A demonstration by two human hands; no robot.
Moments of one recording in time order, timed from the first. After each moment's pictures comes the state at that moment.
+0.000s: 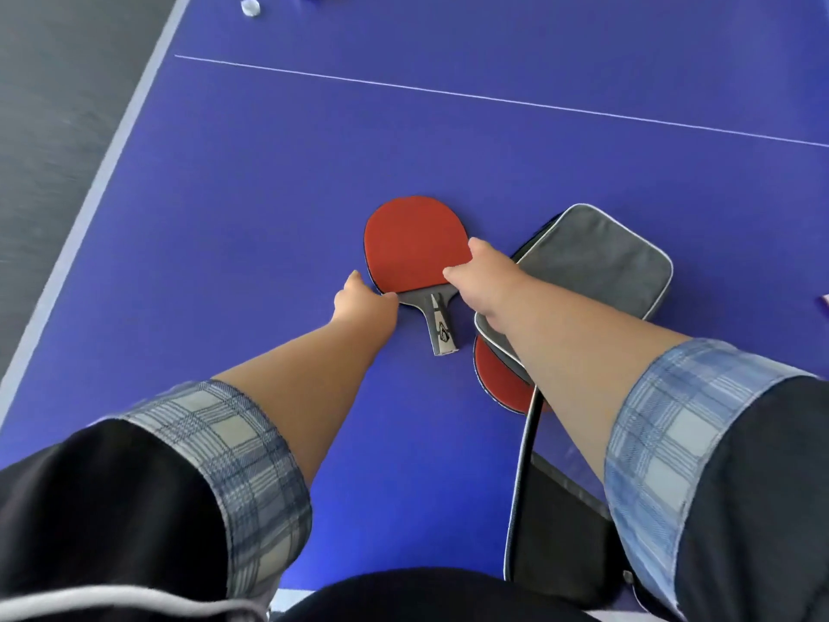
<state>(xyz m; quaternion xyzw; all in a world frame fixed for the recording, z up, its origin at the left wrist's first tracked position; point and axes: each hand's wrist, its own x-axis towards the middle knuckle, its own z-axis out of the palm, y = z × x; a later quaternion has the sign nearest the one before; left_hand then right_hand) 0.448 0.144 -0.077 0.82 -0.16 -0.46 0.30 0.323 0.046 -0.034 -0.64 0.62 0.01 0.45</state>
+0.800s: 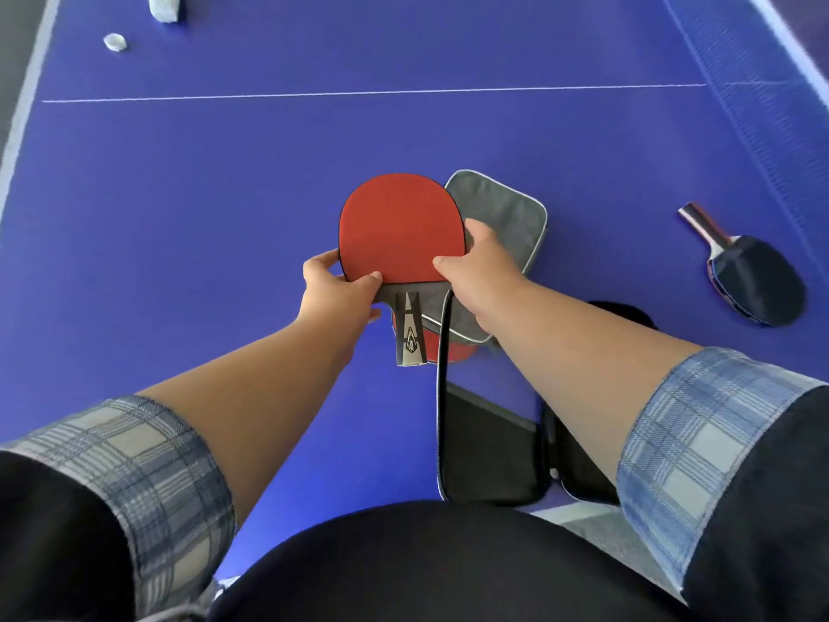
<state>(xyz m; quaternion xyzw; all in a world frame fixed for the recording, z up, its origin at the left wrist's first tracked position) 0.371 0.153 -0.020 0.72 -0.16 -0.51 0.44 0.214 0.082 0.005 -0.53 0.67 -0.20 0.49</state>
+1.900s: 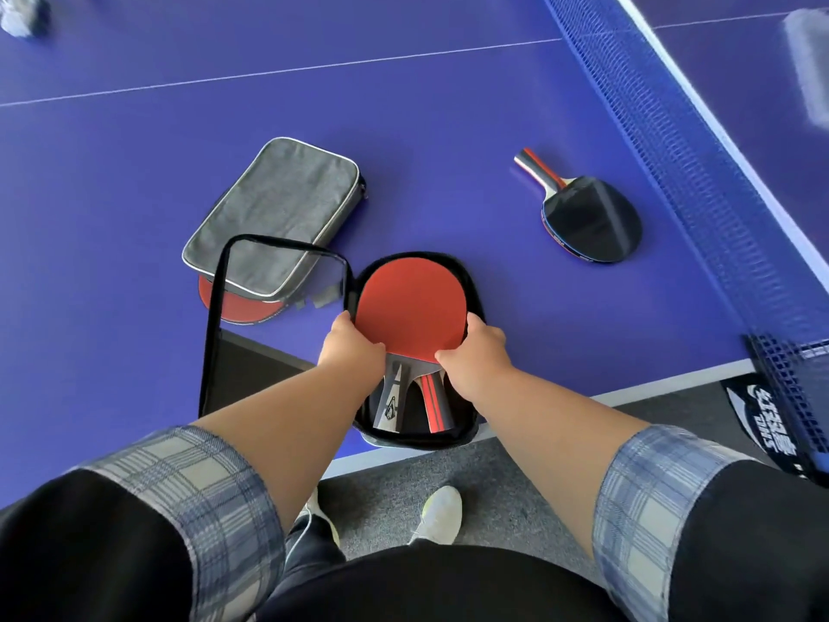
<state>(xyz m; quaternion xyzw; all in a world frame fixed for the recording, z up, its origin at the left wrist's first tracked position) 0.057 0.192 -0.065 0.83 -0.37 -0.40 0.14 -0.108 0.170 -0.063 -0.53 0.73 -0.06 0.42</state>
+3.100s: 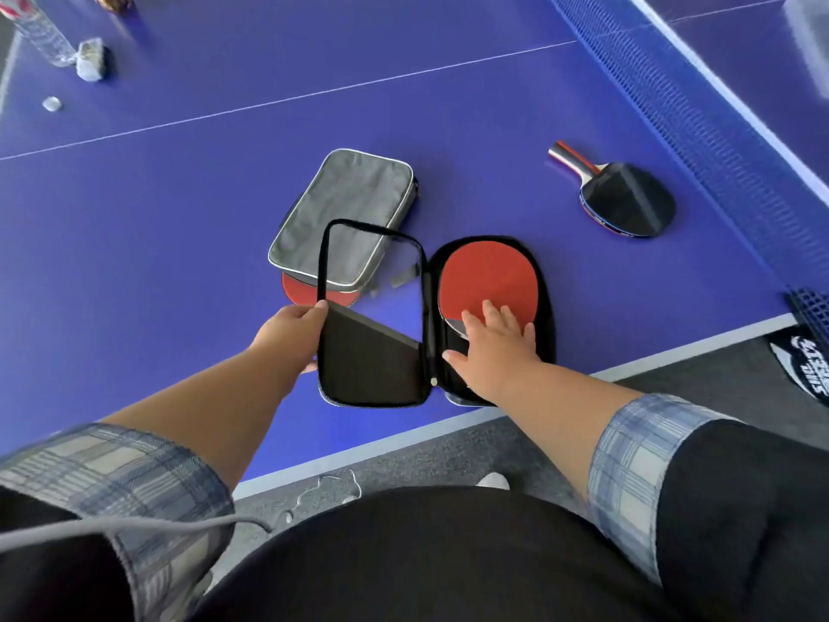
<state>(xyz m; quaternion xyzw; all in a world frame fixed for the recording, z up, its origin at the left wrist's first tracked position) 0.226 0.241 -0.014 0.80 -0.26 -0.48 0.25 -0.041 0.222 -0.045 -0.73 0.63 0.14 0.24</state>
